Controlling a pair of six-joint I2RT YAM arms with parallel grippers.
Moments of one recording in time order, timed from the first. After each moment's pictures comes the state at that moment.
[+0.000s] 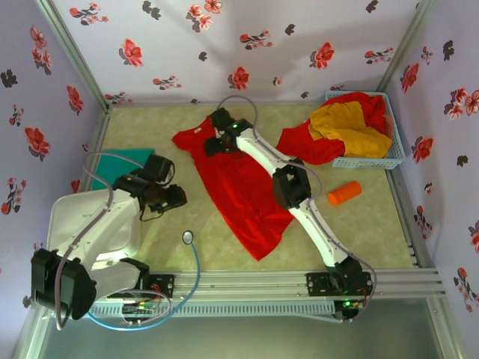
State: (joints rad) left arm -0.45 1.16 0.87 -0.89 0.08 -0.69; right arm 0.64 2.74 2.62 -0.93 -0.05 0.37
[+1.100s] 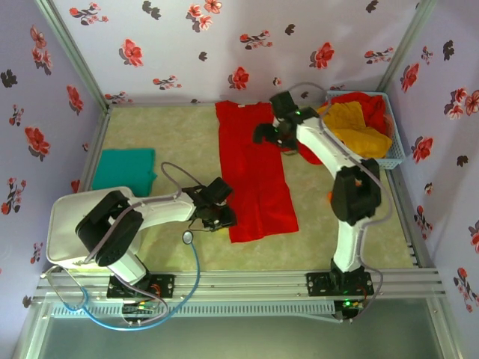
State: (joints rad) left arm -0.88 1.62 0.83 -0.41 0.21 -1.00; right arm 0.42 1.91 1.67 -0.87 -0.09 0.51
